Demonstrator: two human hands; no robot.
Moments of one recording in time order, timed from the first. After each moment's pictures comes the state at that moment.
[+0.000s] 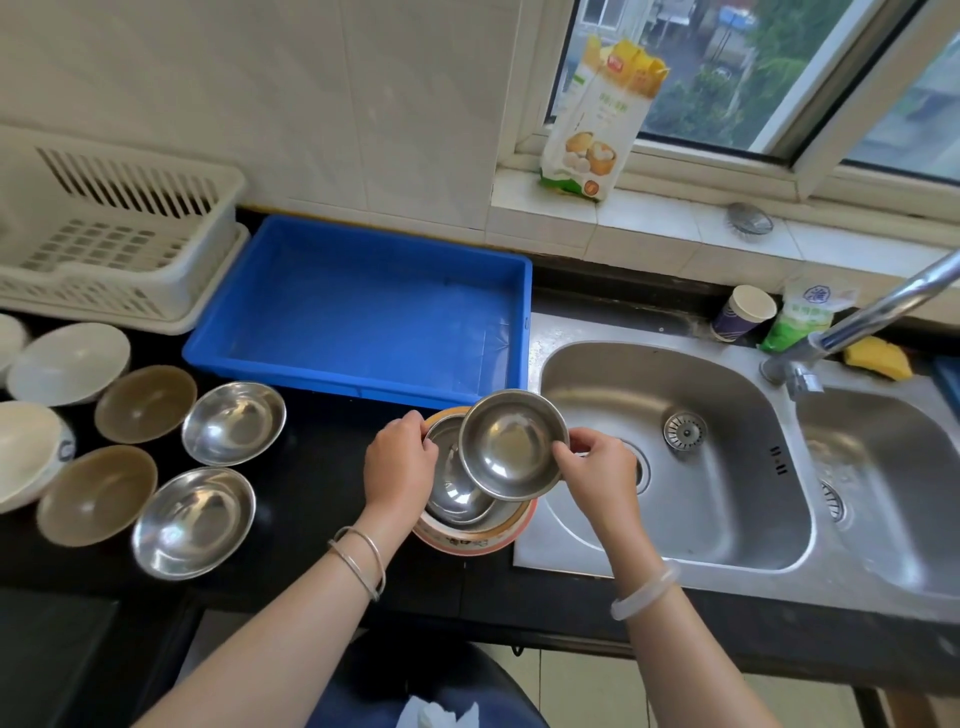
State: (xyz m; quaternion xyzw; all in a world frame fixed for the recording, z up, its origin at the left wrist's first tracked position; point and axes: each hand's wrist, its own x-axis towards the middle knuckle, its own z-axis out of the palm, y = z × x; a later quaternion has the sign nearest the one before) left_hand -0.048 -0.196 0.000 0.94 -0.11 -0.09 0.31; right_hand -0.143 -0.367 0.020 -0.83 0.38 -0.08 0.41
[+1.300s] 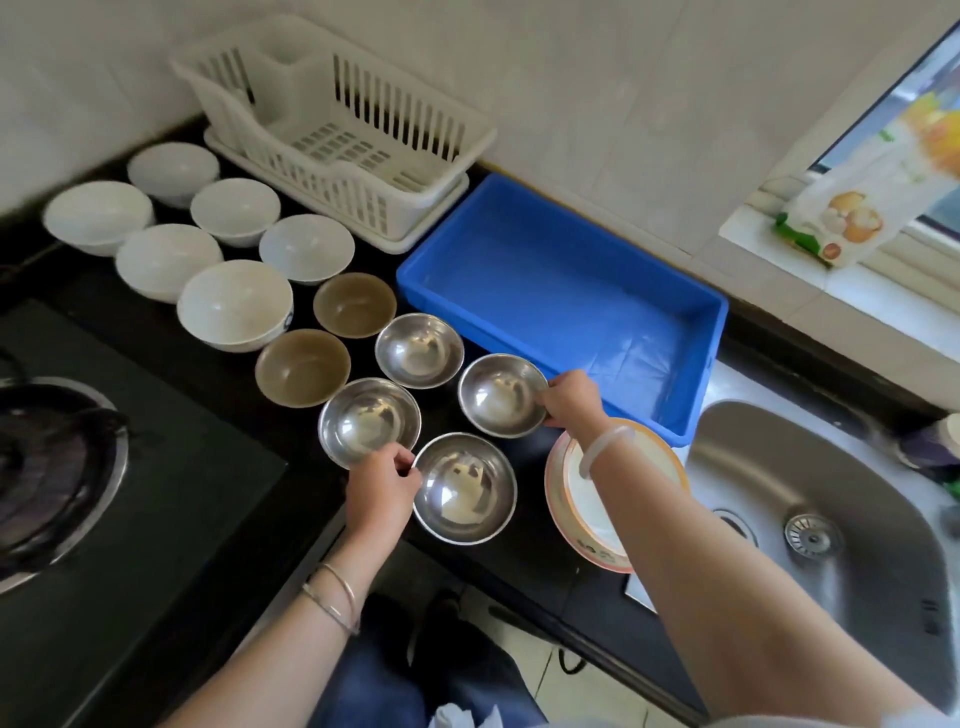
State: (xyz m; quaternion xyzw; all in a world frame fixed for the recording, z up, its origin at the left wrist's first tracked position) left_hand -0.073 -0.016 -0.045 0.87 0.18 -0.13 0.43; right_hand 0.033 -0.229 -0.037 -0.88 0.28 0.17 0.34
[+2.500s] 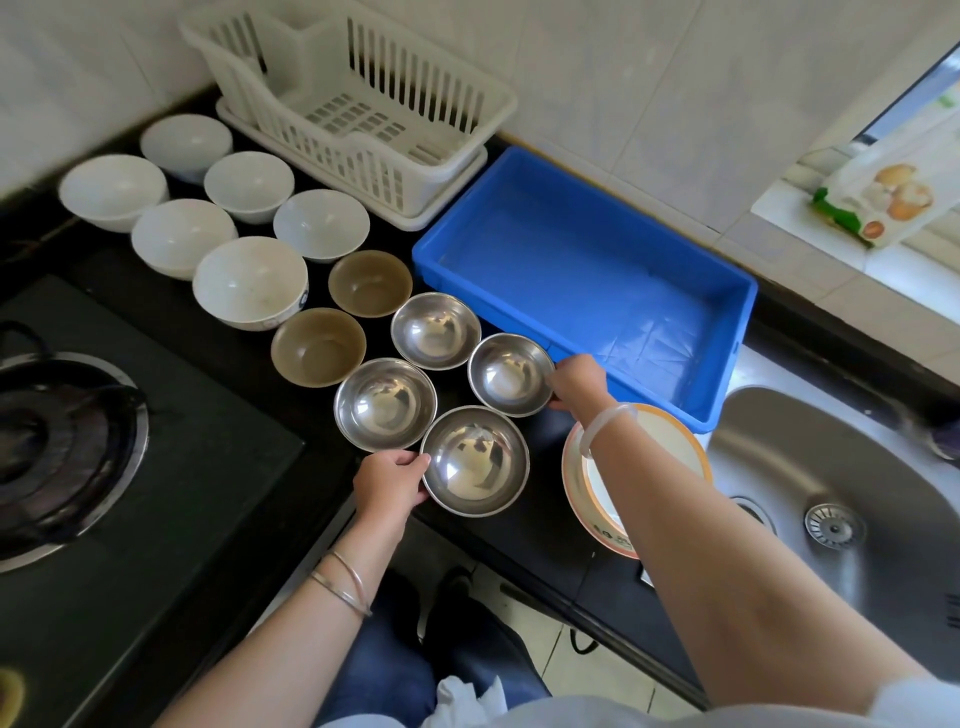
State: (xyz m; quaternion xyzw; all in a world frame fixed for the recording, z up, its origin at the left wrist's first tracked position) left_hand -0.077 -0.013 -0.076 0.66 0.39 -0.16 0.62; right_hand 0.043 -0.222 -0.054 -0.85 0.32 0.19 0.37
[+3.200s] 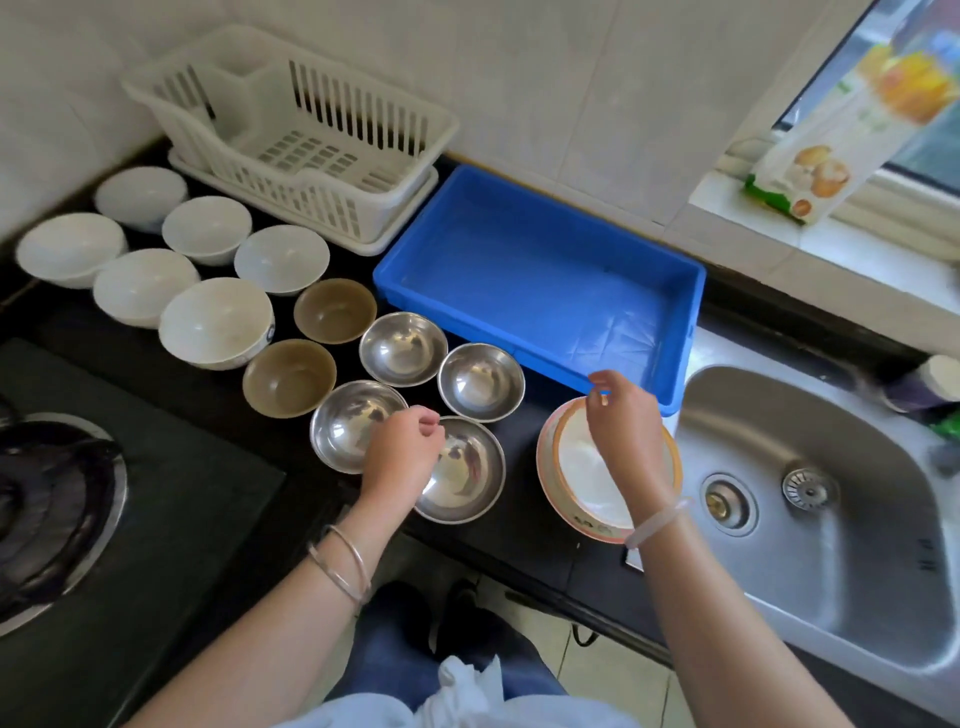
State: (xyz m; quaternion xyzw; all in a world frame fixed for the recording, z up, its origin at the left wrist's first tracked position) left_hand -0.047 -0.036 -0.009 0.88 0.11 -0.15 0.43; right_hand -0.047 -0.264 -0.001 -0.93 0.26 -0.03 0.25
